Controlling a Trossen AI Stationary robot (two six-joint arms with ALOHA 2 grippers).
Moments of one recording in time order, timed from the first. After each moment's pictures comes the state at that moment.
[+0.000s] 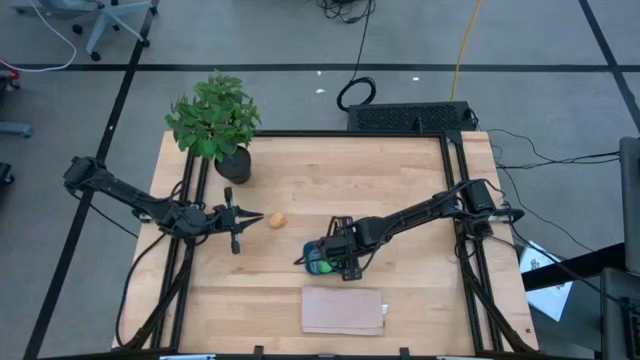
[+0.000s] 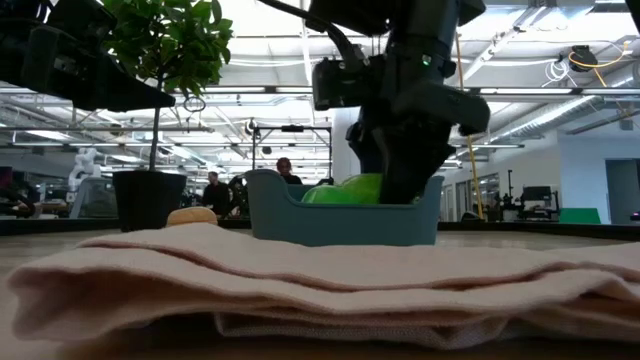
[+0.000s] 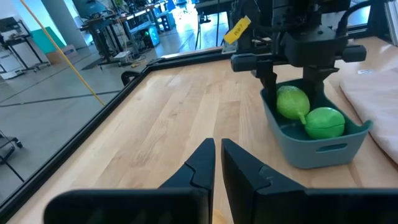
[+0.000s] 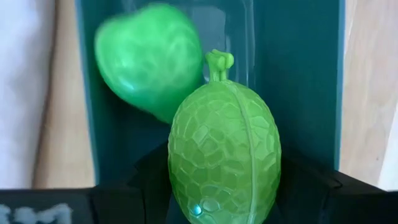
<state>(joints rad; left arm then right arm) -0.38 0.63 0.14 0.28 -0.57 0.09 0.23 1.98 1.39 -0.72 0.10 0.07</state>
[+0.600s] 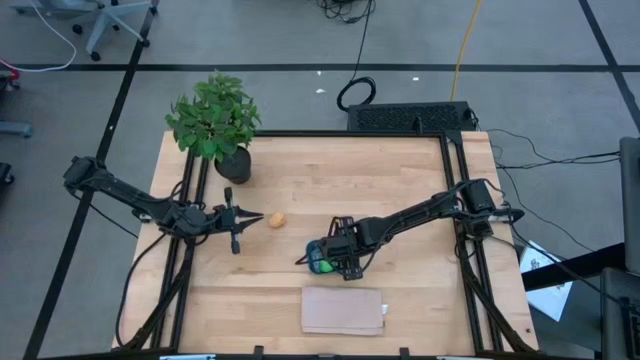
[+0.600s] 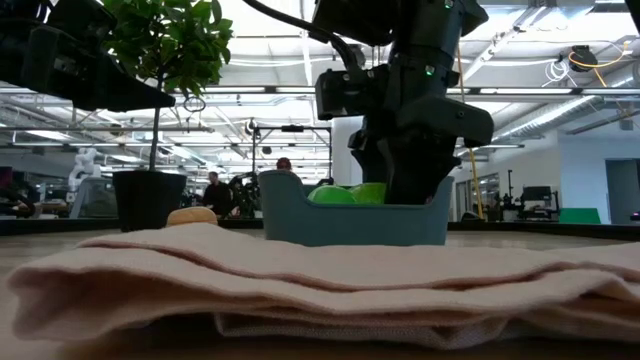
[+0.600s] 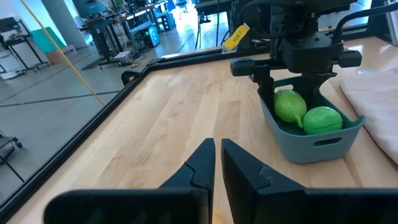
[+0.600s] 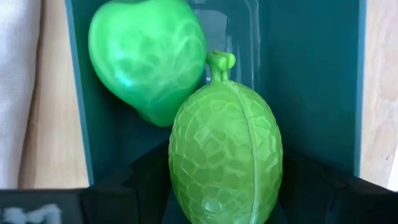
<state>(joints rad) -0.38 0.63 0.14 0.28 -0.57 0.09 0.22 1.98 1.35 -0.68 0.10 0.07</state>
